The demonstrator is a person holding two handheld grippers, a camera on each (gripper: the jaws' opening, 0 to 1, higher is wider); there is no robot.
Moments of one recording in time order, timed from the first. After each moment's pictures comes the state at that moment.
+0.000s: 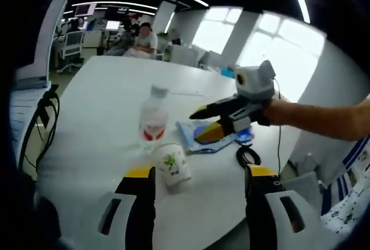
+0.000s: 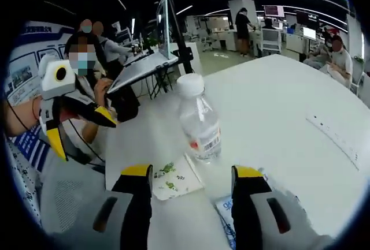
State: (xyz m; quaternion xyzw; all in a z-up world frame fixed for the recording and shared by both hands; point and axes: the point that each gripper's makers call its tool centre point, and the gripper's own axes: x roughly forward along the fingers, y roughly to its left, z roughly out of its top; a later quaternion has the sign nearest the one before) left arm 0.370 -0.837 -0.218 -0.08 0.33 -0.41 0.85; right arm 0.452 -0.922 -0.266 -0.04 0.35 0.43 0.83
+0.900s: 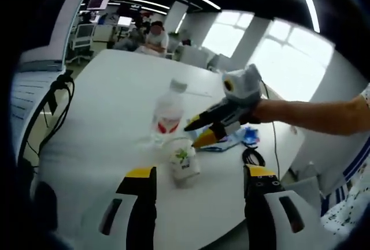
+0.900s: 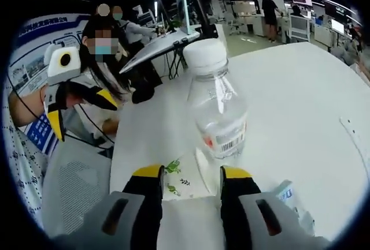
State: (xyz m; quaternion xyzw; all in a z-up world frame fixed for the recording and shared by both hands) left arm 0.374 -0.816 -0.227 -0.11 0.33 -0.38 0.85; right arm 0.450 -0.897 -0.299 -0.07 0.39 0.52 0.75
